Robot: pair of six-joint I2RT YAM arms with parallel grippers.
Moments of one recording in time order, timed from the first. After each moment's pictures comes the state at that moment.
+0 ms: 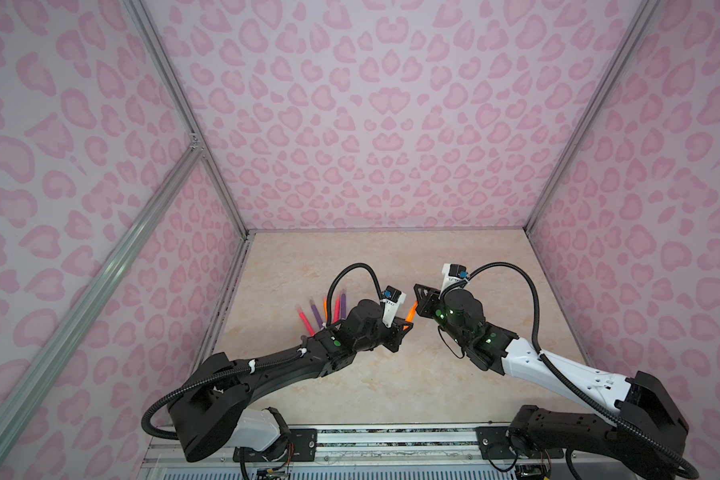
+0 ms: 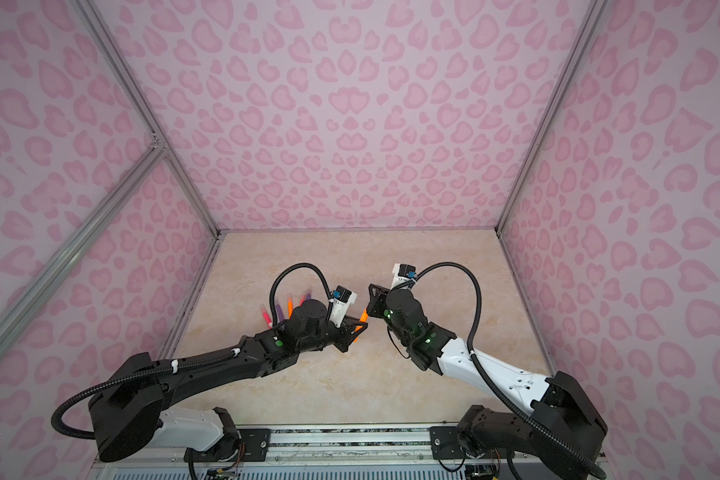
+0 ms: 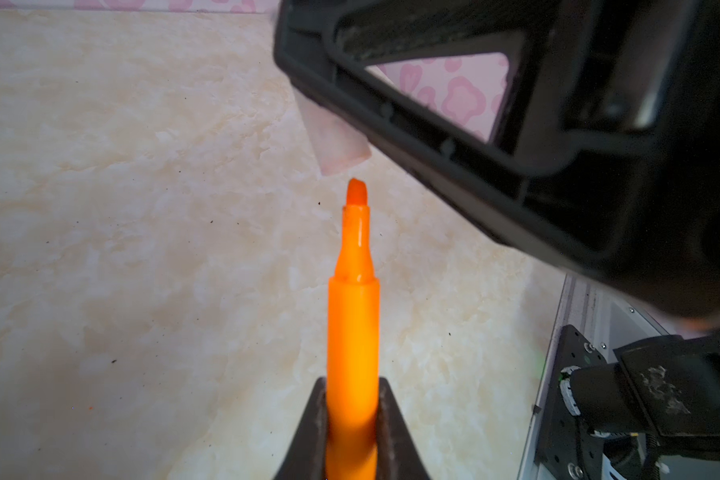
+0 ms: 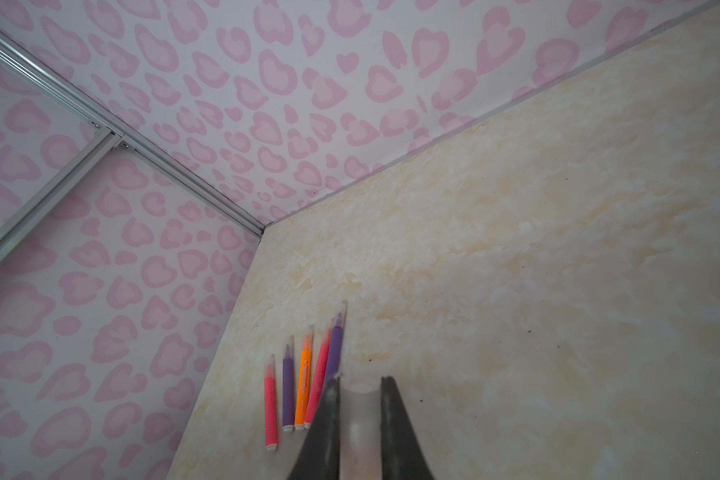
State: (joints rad) left arm -0.90 1.39 0.75 0.17 0.15 -0.37; right arm 0.78 1.21 0.72 0.18 0.31 0.81
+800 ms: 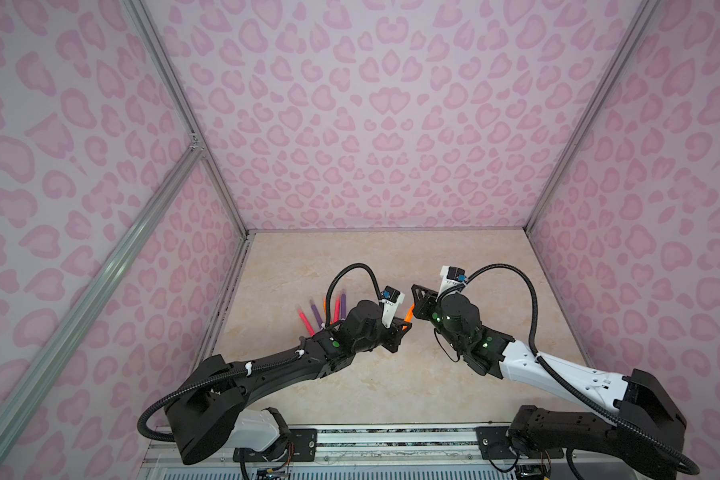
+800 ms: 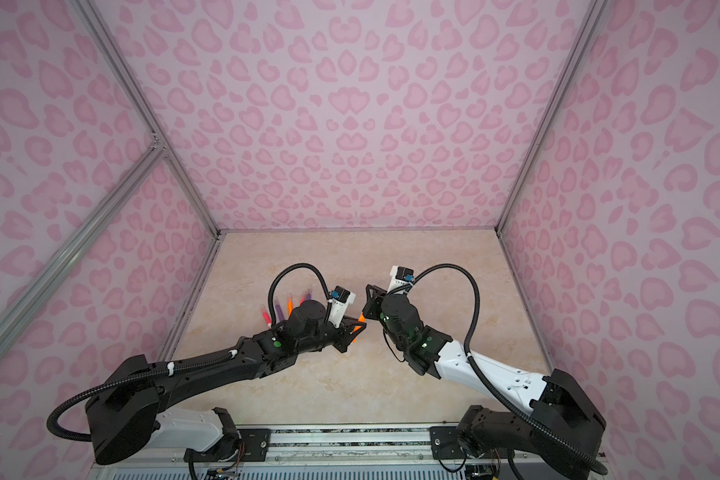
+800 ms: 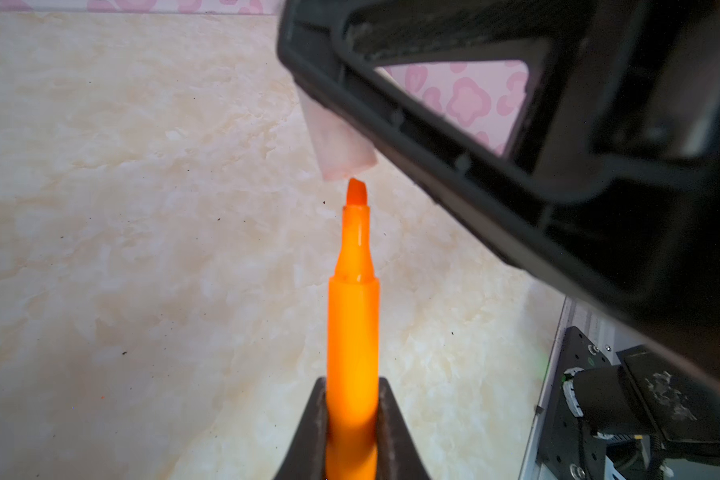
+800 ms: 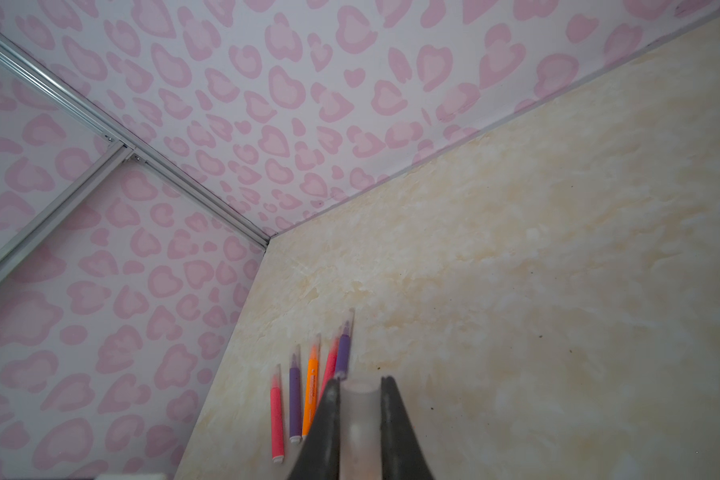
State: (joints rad) left arm -0.90 1.37 0.75 0.15 0.13 -0.38; right arm 0.82 1.23 0.71 0.23 0.39 0.81
